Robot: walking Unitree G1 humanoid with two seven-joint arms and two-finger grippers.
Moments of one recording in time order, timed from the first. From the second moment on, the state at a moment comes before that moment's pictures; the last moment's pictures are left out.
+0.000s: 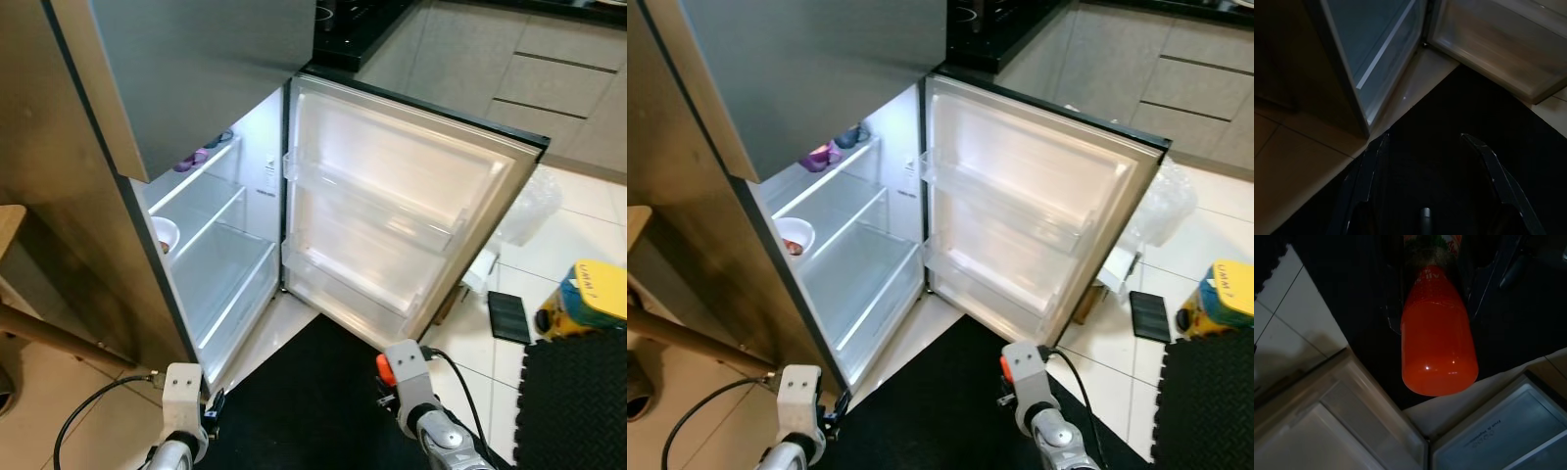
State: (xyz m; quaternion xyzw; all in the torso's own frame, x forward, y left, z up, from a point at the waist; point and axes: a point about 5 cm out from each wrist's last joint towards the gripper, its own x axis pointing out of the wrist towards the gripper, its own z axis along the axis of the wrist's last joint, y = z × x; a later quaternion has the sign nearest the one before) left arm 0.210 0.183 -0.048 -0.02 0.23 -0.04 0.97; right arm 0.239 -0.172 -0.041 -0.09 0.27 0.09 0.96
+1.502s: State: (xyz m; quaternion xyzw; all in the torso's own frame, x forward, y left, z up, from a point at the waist) left arm 0.216 0.178 -0.044 -0.03 0.22 -0.06 0.97; right arm 0.230 -0.171 -0.047 -0.08 0.28 0.09 0.95
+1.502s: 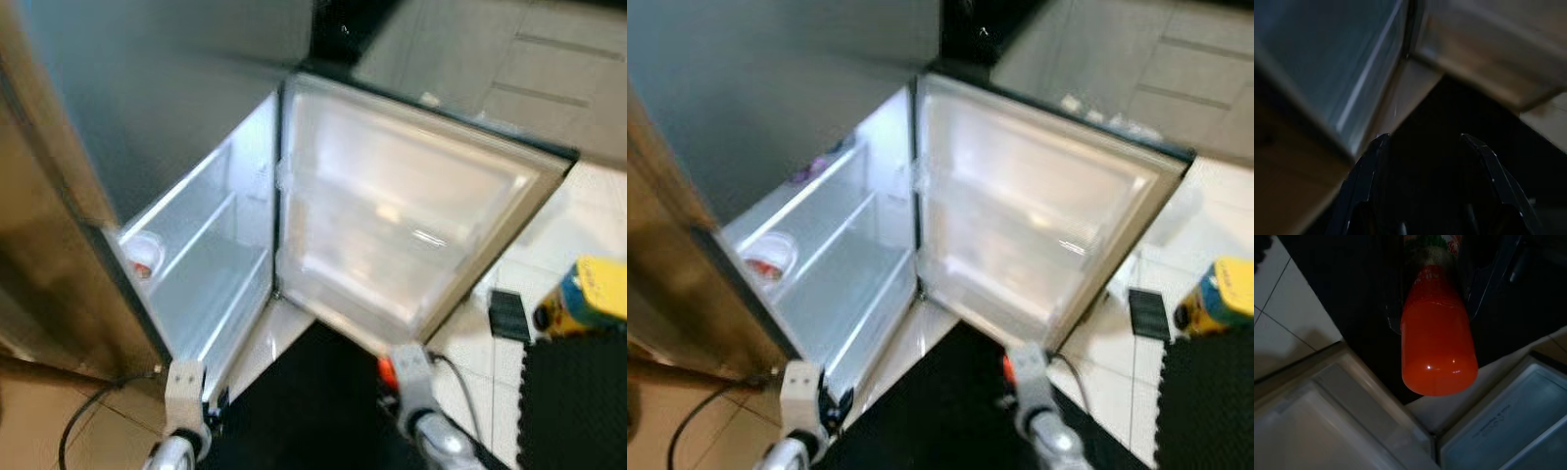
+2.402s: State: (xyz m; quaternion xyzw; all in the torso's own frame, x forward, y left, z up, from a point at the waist) left arm 0.198 0.157 -0.056 -0.03 0.25 -0.10 0.96; right arm 0.230 -0.177 -0.046 -0.09 0.28 0.08 0.95
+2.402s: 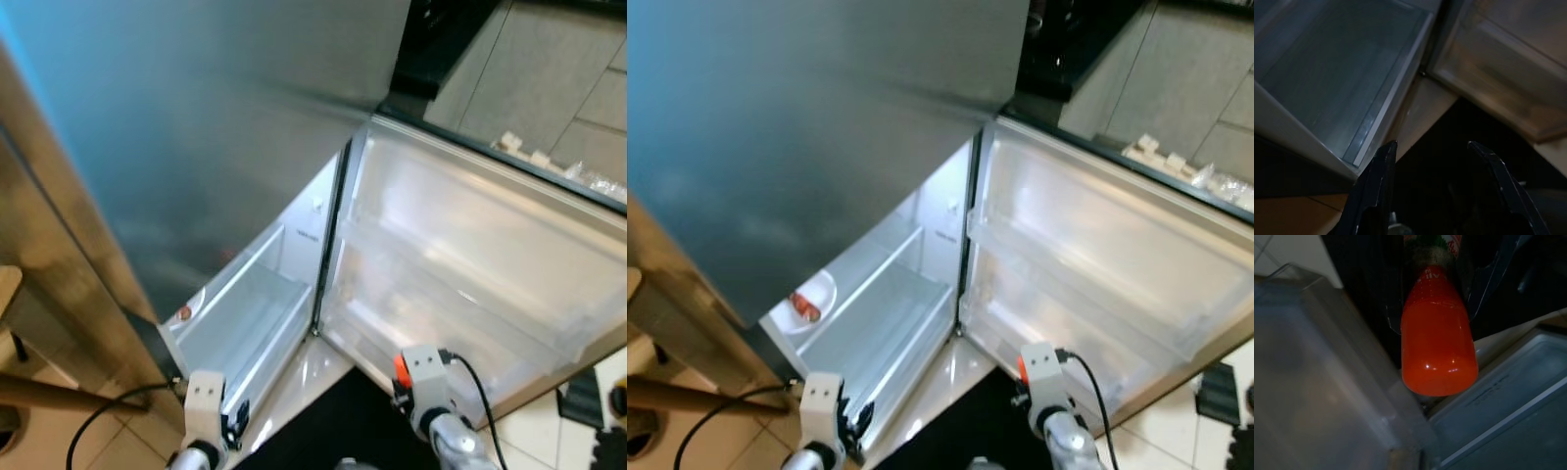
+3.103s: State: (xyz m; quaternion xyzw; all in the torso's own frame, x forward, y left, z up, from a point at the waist) left arm 0.202 0.160 -0.053 -0.04 0.23 -0.10 0.97; right arm 0.221 -0.180 -0.051 -0.08 0.29 0.08 0.95
